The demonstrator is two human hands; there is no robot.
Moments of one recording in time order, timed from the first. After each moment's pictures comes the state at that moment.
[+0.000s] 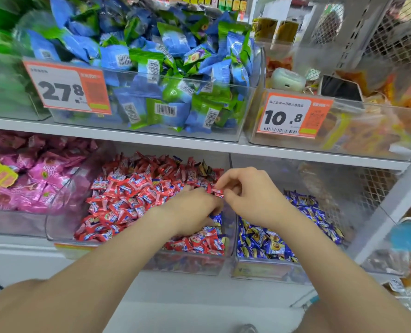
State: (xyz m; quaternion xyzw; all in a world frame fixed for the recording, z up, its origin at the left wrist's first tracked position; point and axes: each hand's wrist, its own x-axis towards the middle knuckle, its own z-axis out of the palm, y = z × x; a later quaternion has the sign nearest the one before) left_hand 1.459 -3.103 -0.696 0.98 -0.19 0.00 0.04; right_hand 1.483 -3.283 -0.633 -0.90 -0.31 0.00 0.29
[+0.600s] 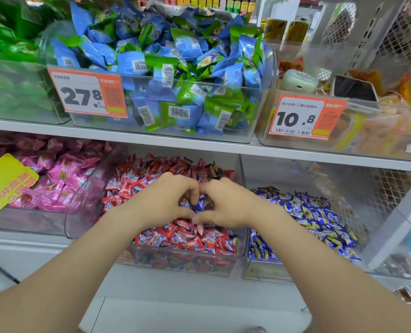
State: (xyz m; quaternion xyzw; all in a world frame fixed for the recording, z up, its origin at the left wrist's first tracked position) left_hand 1.415 -3.040 -0.663 0.97 -0.08 0.04 0.23; right_hand 1.487 -3.226 -0.647 -0.87 -0.47 0.07 0.11
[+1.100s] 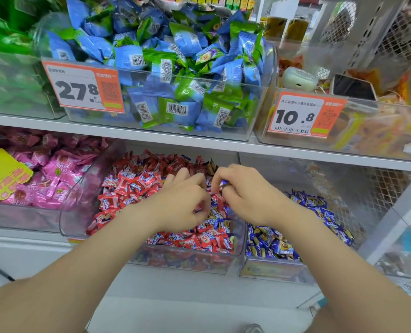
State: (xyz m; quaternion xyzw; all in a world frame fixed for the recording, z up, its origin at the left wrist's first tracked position) left_hand 1.421 -3.073 -0.665 0.99 -0.13 0.01 0.08; right_hand 1.482 -3.265 -0.628 -0.88 -0.41 0.04 0.22
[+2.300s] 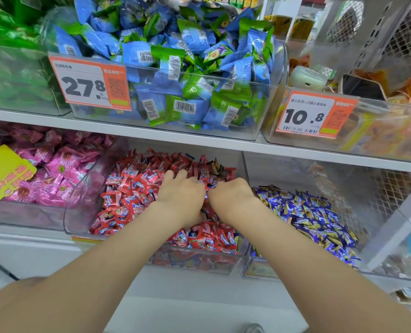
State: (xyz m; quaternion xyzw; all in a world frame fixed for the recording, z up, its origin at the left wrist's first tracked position) left_hand 1.435 -3.083 -0.675 1.00 0.00 0.00 -0.09; right_hand 1.482 -3.199 -0.651 -0.89 -0.36 0.07 -0.28
